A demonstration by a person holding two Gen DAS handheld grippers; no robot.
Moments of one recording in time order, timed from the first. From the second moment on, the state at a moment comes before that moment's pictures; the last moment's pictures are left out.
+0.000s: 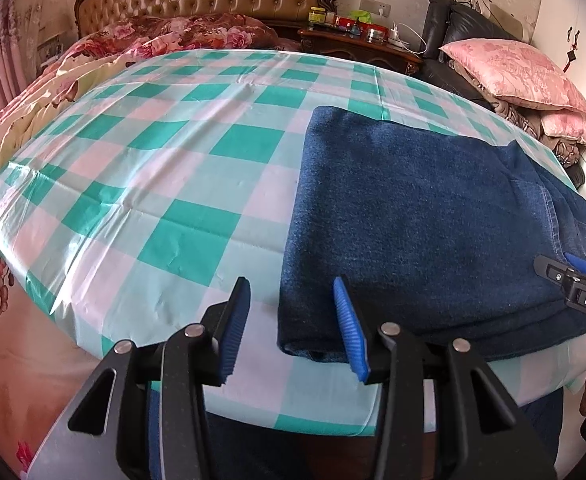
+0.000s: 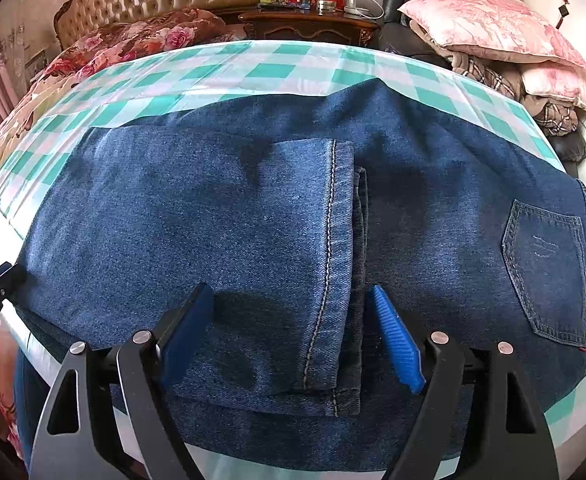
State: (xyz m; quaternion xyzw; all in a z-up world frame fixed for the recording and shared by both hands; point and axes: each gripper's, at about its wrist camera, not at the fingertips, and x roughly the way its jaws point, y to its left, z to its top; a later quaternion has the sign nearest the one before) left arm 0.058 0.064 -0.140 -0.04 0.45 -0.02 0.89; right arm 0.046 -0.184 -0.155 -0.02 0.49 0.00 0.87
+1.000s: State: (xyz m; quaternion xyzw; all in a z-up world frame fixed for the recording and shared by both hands) left arm 0.173 0.072 -0.122 -0.03 0.47 -0.11 0.88; right arm 0.037 -0.183 -0.153 -0.05 0.50 -0.02 0.86
